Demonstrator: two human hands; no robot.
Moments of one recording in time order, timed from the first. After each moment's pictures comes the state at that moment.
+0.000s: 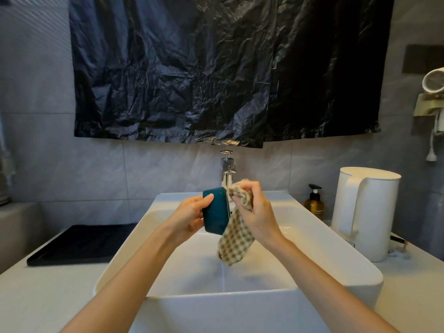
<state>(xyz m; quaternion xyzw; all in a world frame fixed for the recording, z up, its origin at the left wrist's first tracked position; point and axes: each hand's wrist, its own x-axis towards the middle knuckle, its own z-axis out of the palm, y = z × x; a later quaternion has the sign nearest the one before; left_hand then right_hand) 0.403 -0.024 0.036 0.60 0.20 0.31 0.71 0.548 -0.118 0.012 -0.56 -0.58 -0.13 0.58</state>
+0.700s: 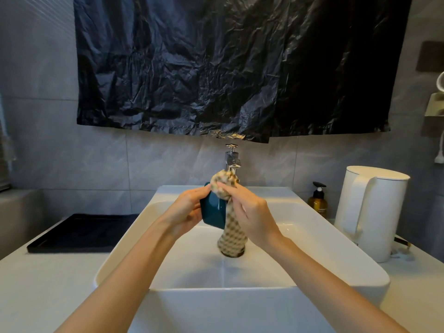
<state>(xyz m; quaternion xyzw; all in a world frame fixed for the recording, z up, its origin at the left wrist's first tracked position) 0.394 -0.026 0.040 0.61 0.15 0.32 0.72 0.534 -0.117 0.008 -0.52 -0.68 -0.24 0.46</state>
